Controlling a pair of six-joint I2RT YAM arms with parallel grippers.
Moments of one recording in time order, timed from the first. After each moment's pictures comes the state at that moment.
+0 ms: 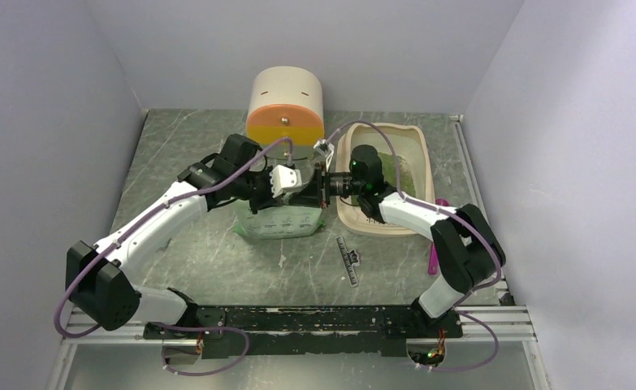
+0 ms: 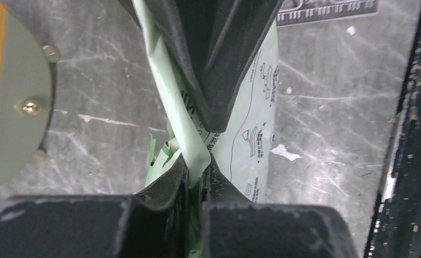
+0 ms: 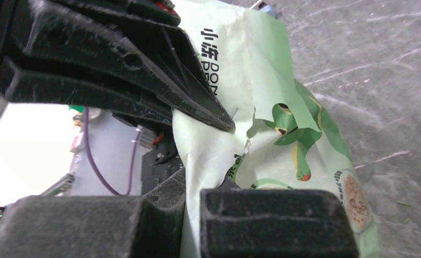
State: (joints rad) left arm -0.59 1.35 1.17 -0.66 0.44 0.70; right arm 0.54 1.62 0.90 0.54 -1.00 0.54
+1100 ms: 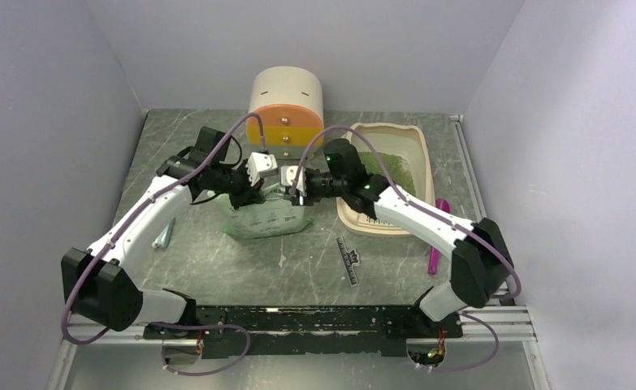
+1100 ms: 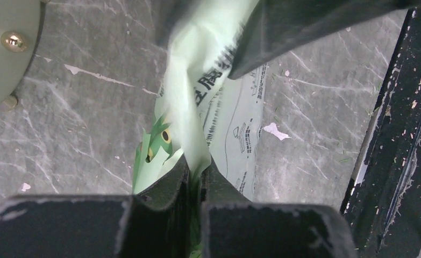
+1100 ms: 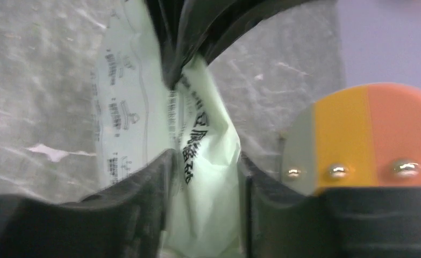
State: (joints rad) left arm -0.38 1.35 1.19 -0.77 0.62 0.67; right arm 0.75 1.48 1.13 -0.06 -0.61 -0.83
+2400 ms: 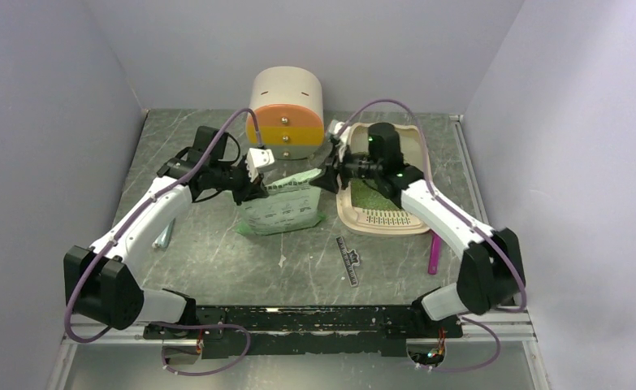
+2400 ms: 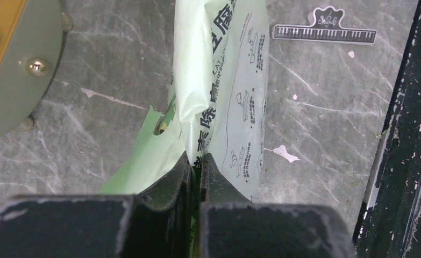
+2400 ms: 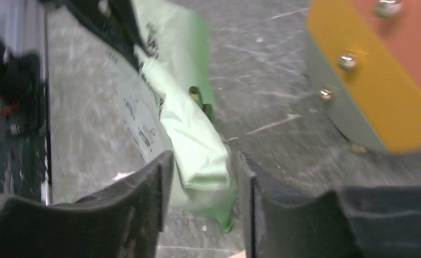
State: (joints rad) left arm -0.36 1.35 1.15 -0.65 0.69 0.64; right arm 0.48 1.48 1.10 -0.06 -0.83 -0.27
